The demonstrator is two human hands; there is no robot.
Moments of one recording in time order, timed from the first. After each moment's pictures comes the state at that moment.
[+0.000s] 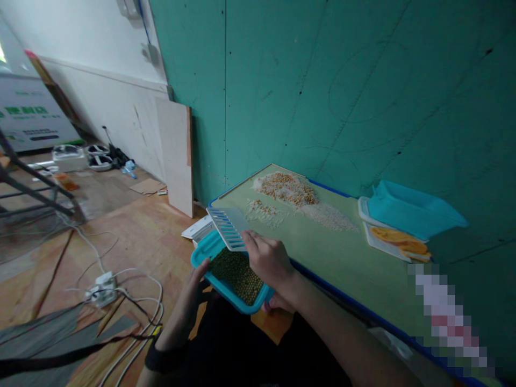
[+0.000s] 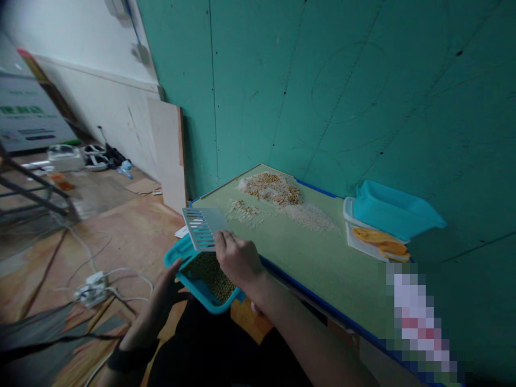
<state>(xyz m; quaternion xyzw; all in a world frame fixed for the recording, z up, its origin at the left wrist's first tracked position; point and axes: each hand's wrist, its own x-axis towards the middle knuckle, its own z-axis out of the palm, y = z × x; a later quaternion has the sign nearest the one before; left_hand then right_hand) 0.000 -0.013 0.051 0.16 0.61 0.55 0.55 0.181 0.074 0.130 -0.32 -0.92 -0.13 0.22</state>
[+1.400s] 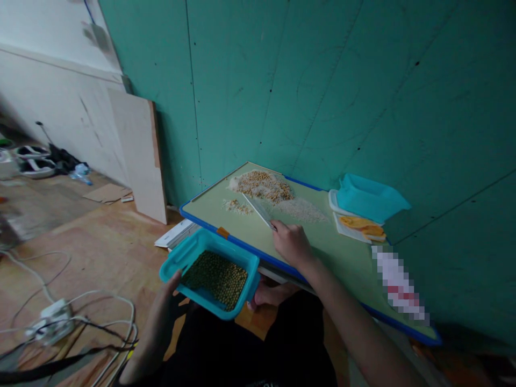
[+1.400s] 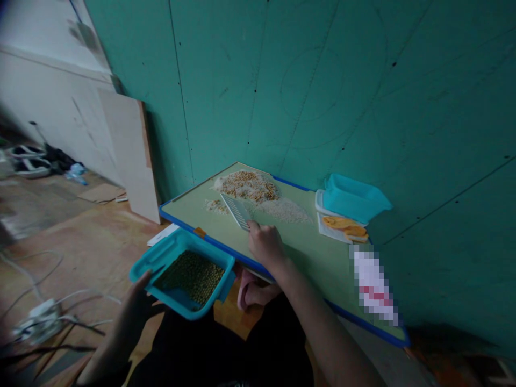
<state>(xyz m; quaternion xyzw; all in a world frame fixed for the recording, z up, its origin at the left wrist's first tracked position) 0.000 -0.010 0.049 0.14 0.61 0.53 0.57 0.277 0.104 0.141 -0.54 -0.82 -0.10 0.13</state>
